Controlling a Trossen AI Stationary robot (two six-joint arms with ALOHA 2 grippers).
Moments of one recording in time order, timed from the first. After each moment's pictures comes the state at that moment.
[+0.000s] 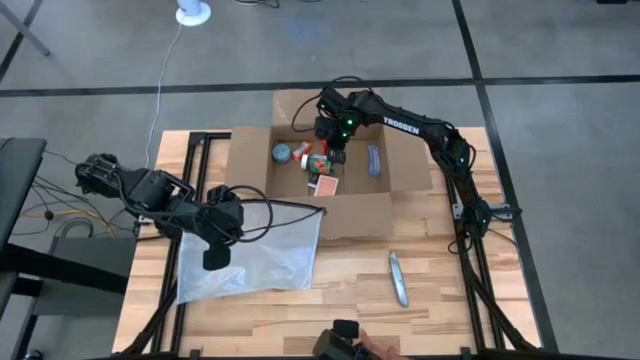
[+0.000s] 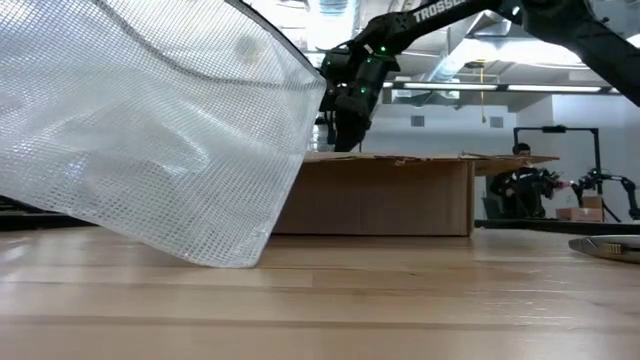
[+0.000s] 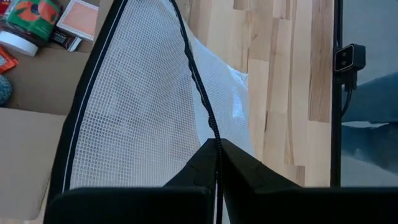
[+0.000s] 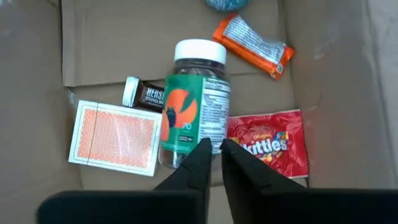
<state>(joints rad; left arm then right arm) -0.45 1.25 1.57 -1.38 -0.23 -0.55 -0.55 2.17 2.05 -1.07 -0.18 -0.41</state>
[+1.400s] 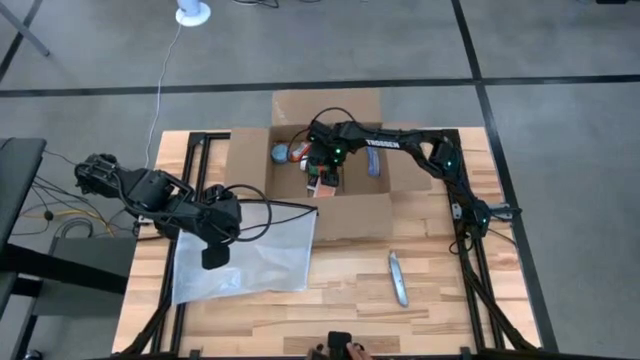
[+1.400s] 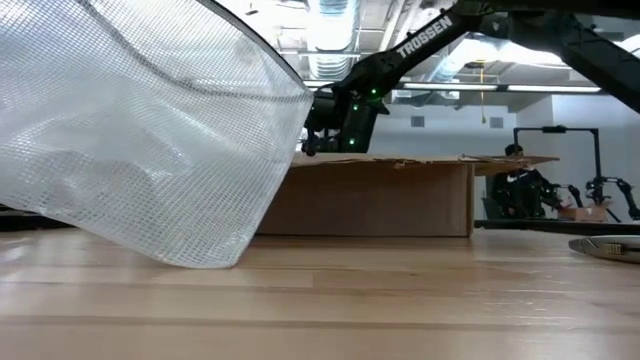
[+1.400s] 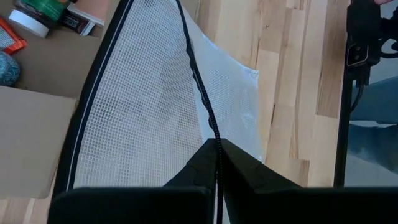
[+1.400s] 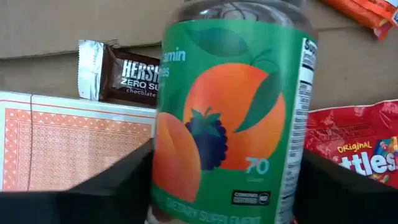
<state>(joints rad) -0.45 1.25 1.57 -1.43 -0.24 -0.58 -0.46 2.29 1.84 -0.84 -0.04 -0.35</state>
